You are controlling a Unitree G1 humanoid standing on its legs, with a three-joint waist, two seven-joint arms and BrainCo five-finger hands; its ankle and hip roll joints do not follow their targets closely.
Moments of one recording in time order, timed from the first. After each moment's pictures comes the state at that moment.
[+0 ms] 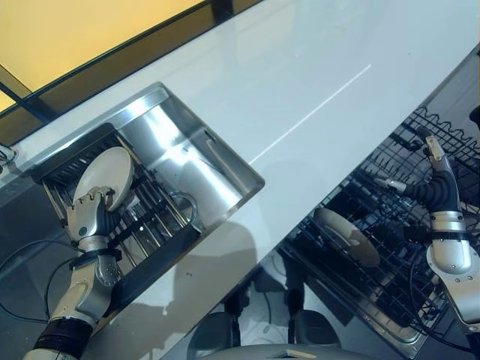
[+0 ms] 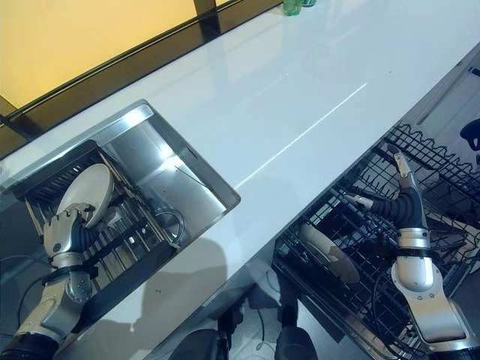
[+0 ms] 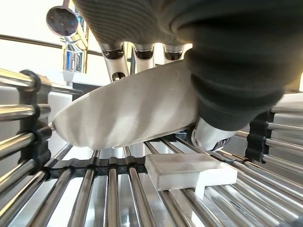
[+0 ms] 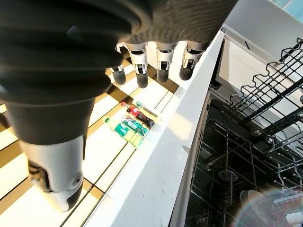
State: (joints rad) left arm 0.03 0.67 -0.10 0.26 0.54 0.17 0.62; right arm 0.15 -0.75 -0.11 -0.25 0.05 -0.11 -0.37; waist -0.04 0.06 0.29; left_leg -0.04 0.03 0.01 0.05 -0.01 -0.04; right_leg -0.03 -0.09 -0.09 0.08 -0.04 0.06
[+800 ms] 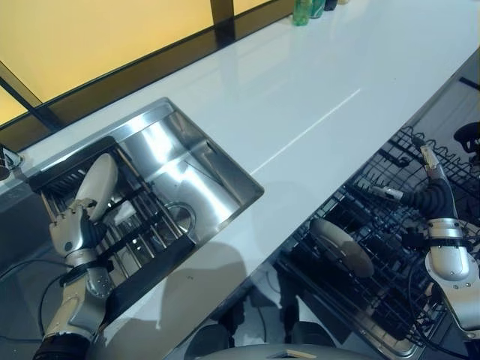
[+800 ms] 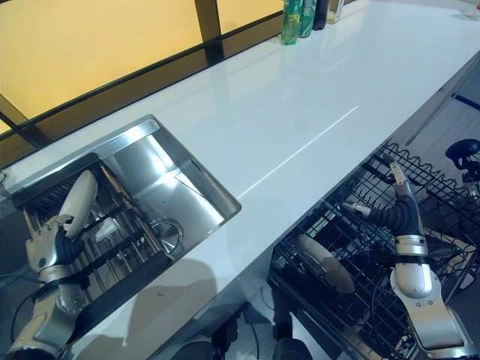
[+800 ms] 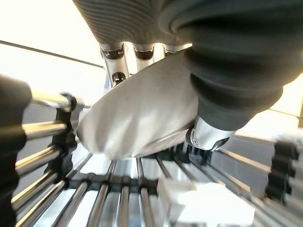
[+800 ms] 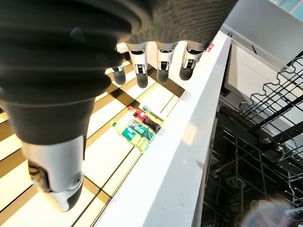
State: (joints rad) left arm 0.15 0.63 0.05 0.21 0.49 0.14 0.68; right arm 0.19 -0.71 -0.13 -0.25 0.04 -0.12 -0.34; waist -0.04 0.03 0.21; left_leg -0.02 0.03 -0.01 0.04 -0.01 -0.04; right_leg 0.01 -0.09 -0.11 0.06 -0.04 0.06
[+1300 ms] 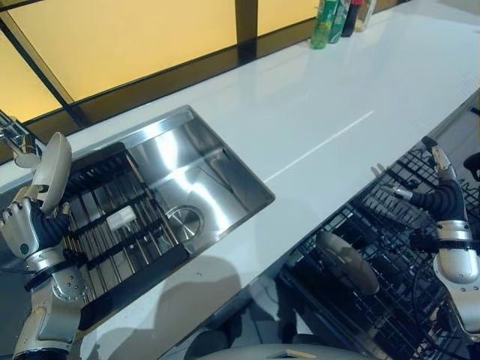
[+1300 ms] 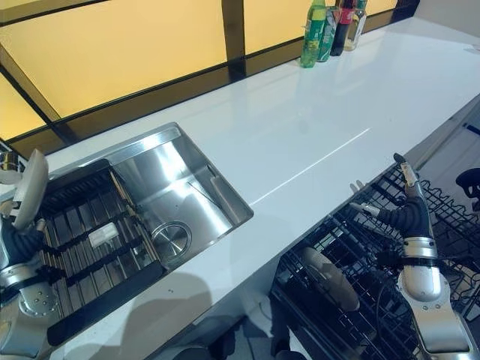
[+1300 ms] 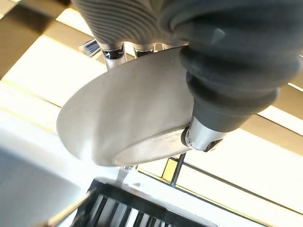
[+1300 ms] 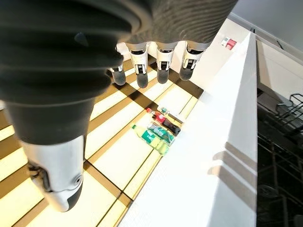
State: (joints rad) left arm 0.20 0.59 0.22 0.05 0.40 0.04 0.72; right arm 0.21 -0.67 -0.19 -0.25 0.04 -0.13 -0.30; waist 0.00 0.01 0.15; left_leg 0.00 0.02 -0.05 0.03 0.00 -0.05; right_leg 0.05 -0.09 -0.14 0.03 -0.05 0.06
